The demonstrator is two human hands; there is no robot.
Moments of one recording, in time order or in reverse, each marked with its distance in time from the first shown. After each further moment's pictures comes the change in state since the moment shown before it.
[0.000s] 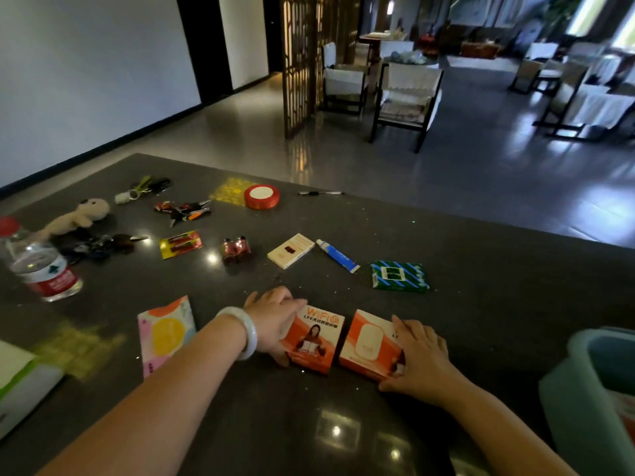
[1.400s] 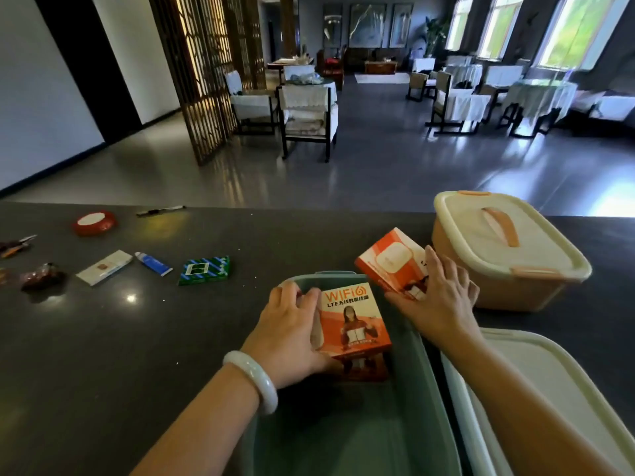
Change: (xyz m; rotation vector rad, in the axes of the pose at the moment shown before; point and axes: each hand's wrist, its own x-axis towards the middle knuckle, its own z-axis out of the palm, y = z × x) left_hand 0.000 0.445 0.017 -0.135 0.344 0.228; right_hand -0.181 0.338 -0.117 0.203 0.784 0.281
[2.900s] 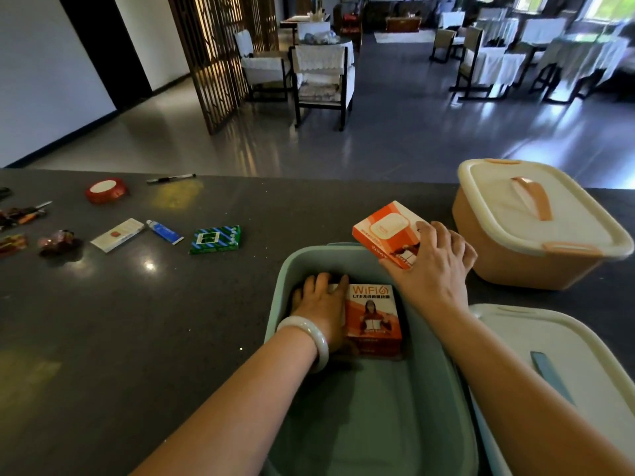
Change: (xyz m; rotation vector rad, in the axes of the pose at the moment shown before) left_hand 0.036 0.012 0.043 0.135 -0.286 -0.147; right_hand 0.003 -0.031 0.020 -0.089 0.068 -0.079
